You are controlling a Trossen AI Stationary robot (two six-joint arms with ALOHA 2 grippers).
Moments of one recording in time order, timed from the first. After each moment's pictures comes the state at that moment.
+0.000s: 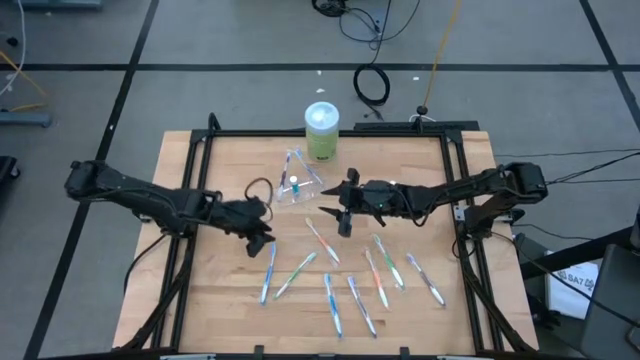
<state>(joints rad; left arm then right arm) -0.18 1.07 0.63 -0.35 -0.04 -0.73 0.00 1.55 0.86 0.41 0.18 -0.04</state>
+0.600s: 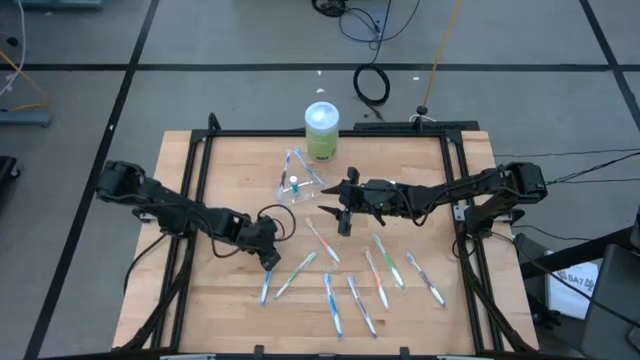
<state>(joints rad) -0.26 1.44 0.63 -0.30 -0.05 -1.00 0.00 1.55 0.86 0.42 0.18 -0.05</state>
